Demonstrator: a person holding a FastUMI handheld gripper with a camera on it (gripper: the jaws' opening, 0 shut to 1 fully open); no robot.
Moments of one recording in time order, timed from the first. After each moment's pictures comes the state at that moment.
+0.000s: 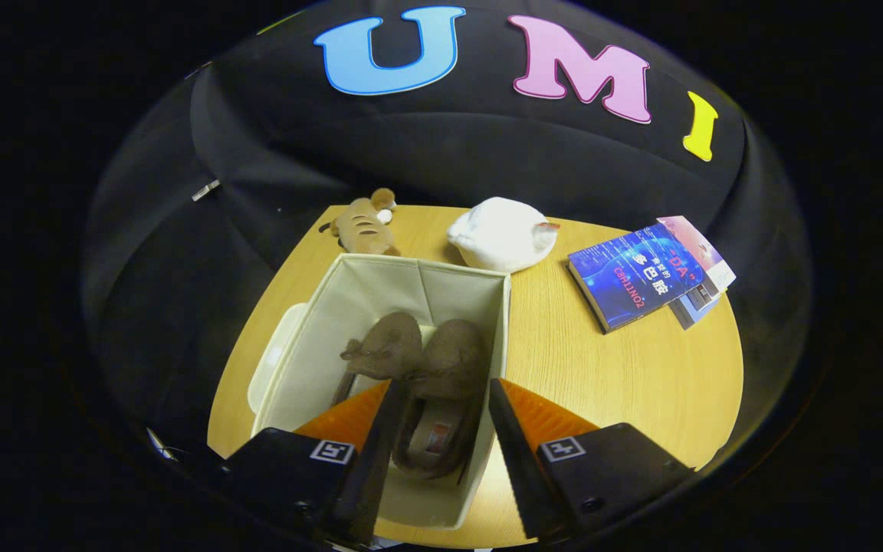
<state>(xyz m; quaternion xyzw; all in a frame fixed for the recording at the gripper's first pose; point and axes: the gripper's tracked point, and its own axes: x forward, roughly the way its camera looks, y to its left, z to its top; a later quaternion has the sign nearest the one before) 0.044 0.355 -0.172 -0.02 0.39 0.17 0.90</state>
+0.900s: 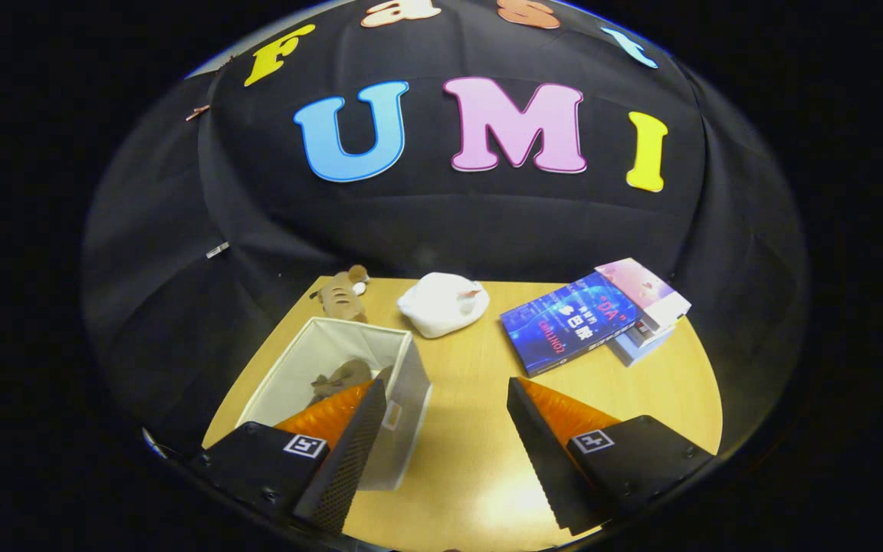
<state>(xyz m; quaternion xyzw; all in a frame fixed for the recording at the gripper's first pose) 0.050 0.200 -0.093 0.02 0.26 0.16 0.95</state>
